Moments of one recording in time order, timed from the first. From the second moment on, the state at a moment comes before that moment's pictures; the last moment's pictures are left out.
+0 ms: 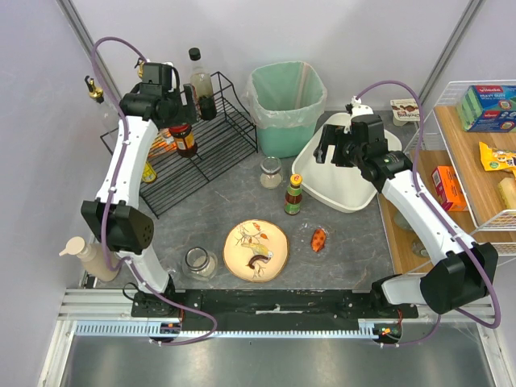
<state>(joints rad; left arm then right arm) -0.14 1.79 2.00 -0.99 -0.15 -0.24 0.32 1.34 1.25 -0.49 0.03 0.36</state>
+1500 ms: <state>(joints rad) -0.73 1.62 1.29 -0.03 0.35 -0.20 0.32 1.24 1.22 -0.53 0.03 0.35</state>
